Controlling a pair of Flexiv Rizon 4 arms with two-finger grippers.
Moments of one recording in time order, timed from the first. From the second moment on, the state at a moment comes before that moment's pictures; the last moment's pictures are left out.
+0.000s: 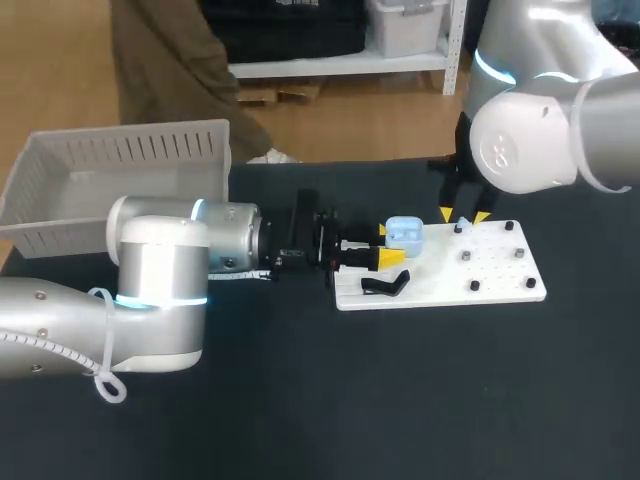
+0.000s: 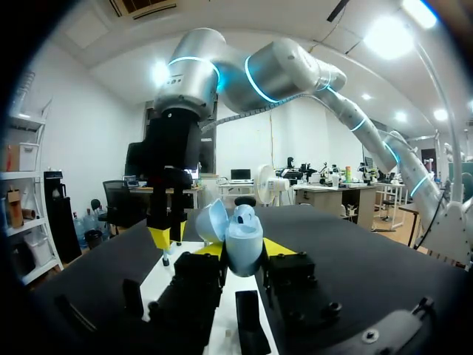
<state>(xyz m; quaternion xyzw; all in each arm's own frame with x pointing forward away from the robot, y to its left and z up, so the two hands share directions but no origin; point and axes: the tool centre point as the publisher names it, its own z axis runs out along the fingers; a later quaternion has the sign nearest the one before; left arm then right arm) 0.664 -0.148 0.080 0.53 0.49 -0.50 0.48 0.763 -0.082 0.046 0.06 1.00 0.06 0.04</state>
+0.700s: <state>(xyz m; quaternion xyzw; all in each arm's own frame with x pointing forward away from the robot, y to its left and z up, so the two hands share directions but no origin) 0.664 -0.148 0.080 0.53 0.49 -0.50 0.48 0.763 -0.092 0.028 0.07 1.00 0.06 0.03</state>
